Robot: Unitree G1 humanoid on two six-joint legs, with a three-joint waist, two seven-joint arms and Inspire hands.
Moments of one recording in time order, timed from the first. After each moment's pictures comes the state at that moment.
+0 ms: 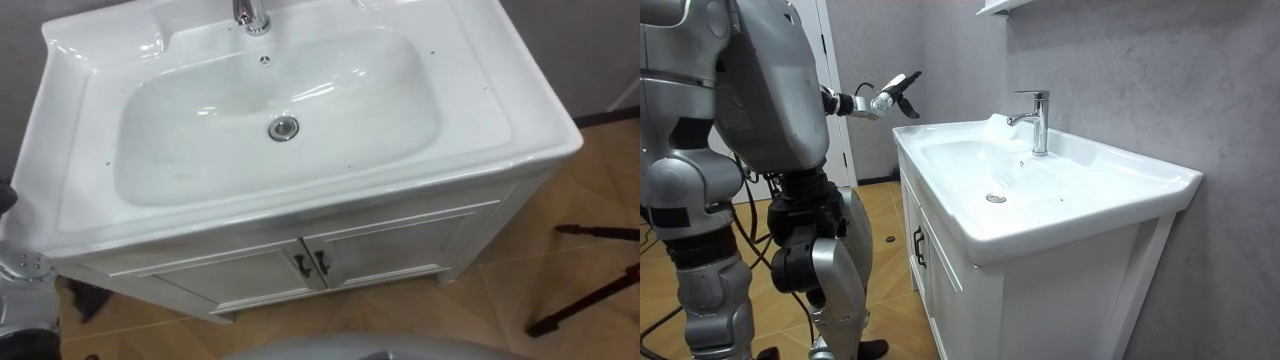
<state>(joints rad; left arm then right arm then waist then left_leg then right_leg) 0.07 0.42 0.45 0.50 0.62 0.03 0.72 0.22 -0.33 -0.16 1.35 -0.17 0.11 -0.03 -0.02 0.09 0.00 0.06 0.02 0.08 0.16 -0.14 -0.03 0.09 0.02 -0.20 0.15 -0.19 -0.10</state>
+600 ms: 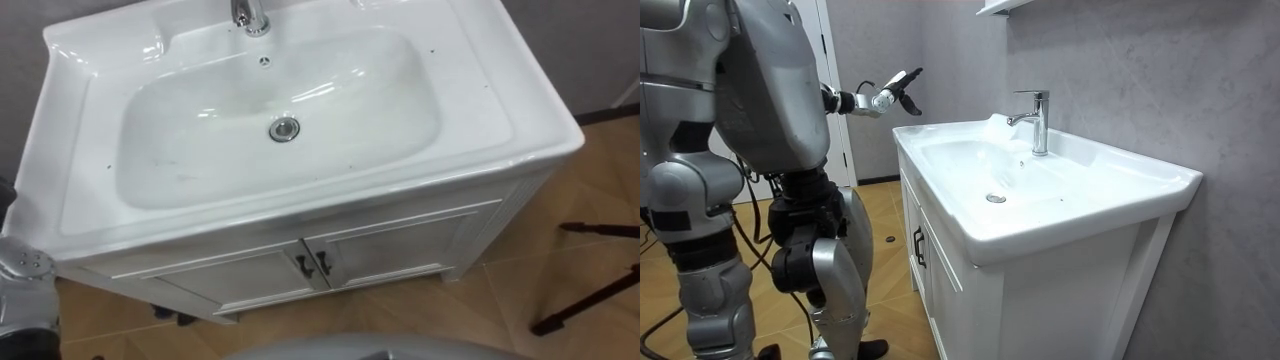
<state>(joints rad) 0.07 0.42 0.45 0.49 0.51 0.00 0.72 0.22 -0.33 -0.15 1.36 -0.17 0.10 -0.02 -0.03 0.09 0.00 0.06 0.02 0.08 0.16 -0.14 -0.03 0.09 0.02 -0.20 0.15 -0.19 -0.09</state>
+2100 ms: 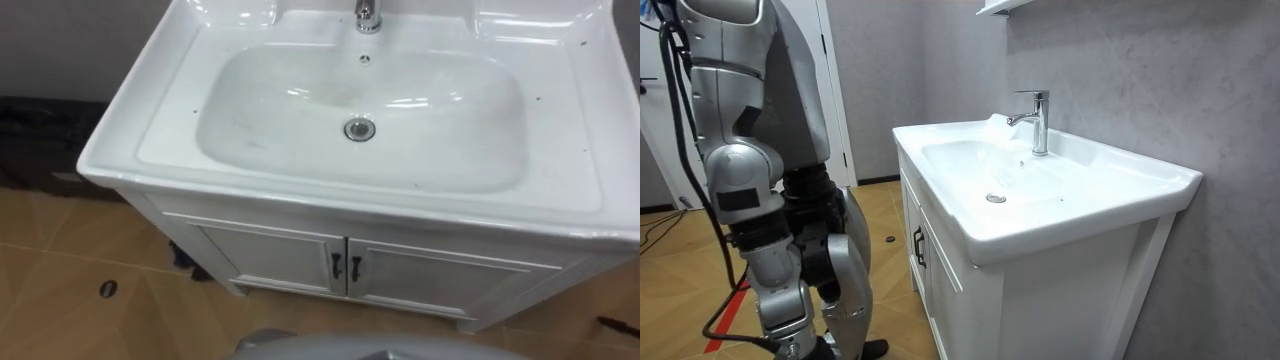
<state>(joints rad) 0.40 0.13 0.52 1.17 -0.36 -0.08 0.62 0.31 -0.24 -0.17 1.28 -0.21 0.13 -0.07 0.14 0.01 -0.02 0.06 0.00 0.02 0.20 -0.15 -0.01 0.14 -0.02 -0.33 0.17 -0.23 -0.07</state>
